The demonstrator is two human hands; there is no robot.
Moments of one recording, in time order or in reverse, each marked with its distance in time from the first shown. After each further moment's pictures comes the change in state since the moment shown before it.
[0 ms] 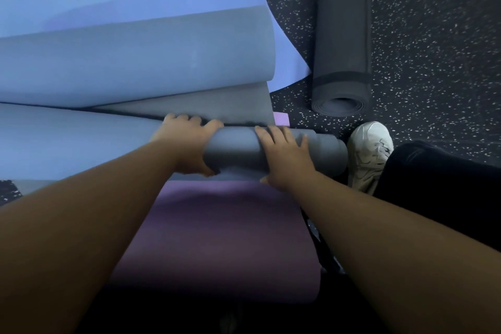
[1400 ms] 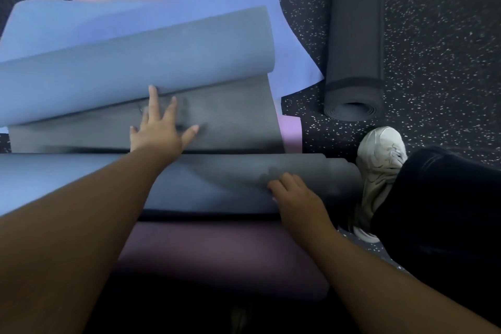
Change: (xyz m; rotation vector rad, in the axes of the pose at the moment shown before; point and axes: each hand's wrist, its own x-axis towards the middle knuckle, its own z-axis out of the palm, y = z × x) left_hand -0.027 -0.042 0.030 -0.498 0.146 -0.602; right_hand -0.068 -0.019 0.053 0.196 0.454 -0.188
